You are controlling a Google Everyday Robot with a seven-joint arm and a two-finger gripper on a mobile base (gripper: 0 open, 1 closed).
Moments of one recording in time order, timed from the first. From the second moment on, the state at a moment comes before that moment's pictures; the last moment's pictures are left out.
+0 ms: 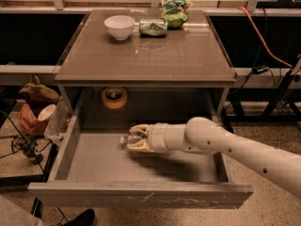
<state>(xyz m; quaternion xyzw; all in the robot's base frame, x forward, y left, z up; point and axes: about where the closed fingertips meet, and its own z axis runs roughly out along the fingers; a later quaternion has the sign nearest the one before) 0.571 0.042 0.630 -0.61 0.59 0.19 0.49</state>
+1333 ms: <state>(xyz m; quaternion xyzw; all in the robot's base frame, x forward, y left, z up) 0.571 0.042 0.630 -0.61 0.59 0.19 0.49</state>
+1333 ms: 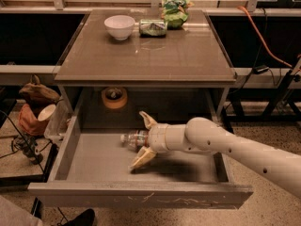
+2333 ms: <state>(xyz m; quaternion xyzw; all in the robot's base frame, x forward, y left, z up) 0.547 -0.056 0.782 -0.59 0.62 0.07 0.52</state>
